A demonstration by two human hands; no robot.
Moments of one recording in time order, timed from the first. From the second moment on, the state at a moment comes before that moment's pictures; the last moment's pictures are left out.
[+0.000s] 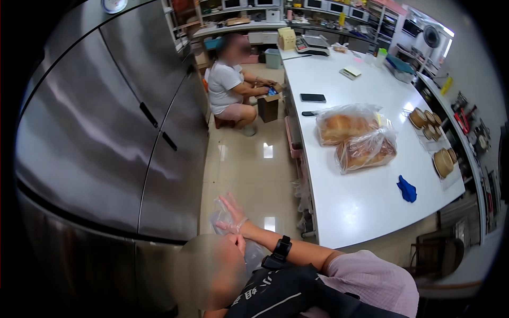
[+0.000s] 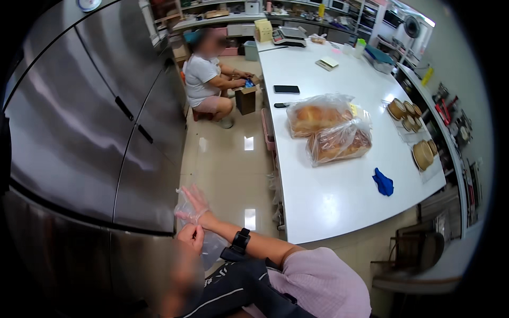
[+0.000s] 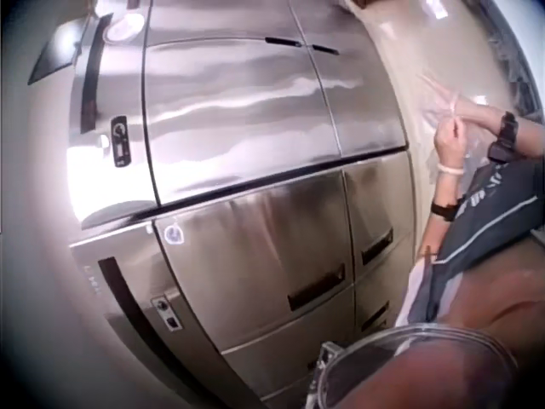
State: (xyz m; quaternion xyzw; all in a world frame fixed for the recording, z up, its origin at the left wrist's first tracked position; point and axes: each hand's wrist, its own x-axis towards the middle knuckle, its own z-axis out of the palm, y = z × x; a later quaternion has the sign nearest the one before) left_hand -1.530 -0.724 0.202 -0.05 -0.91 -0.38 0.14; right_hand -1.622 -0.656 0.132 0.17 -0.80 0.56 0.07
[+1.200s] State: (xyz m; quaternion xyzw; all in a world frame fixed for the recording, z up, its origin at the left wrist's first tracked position) left_hand -2.323 -0.773 0.398 -0.57 -0.69 -0.41 0.19; right_hand -2.356 -0.419 0.140 -0.13 -0.92 0.31 0.20
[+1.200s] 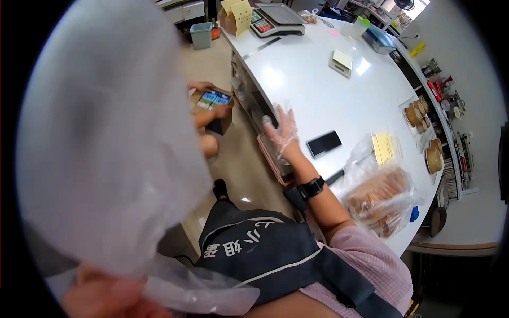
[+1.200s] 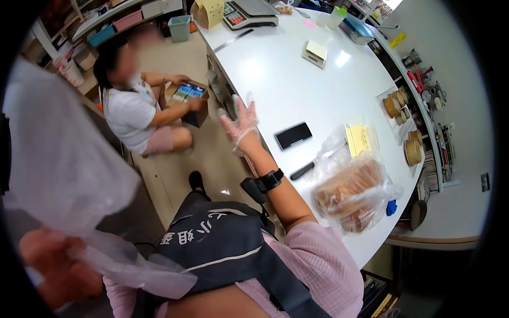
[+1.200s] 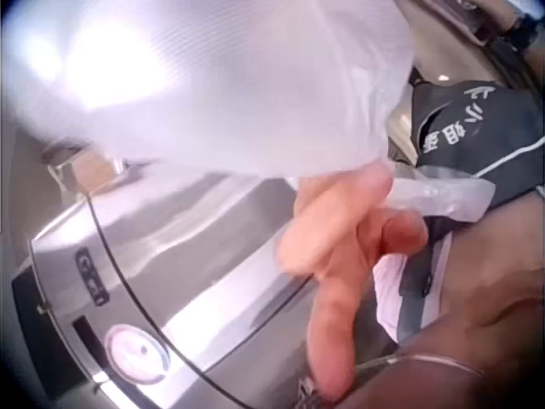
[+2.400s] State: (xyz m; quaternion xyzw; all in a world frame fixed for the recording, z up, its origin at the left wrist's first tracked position) left_hand -2.938 -0.240 0.040 -0.43 -0.83 0.04 -0.36; right_hand -2.850 0.434 0.099 -0.65 -0.74 0.19 0.04
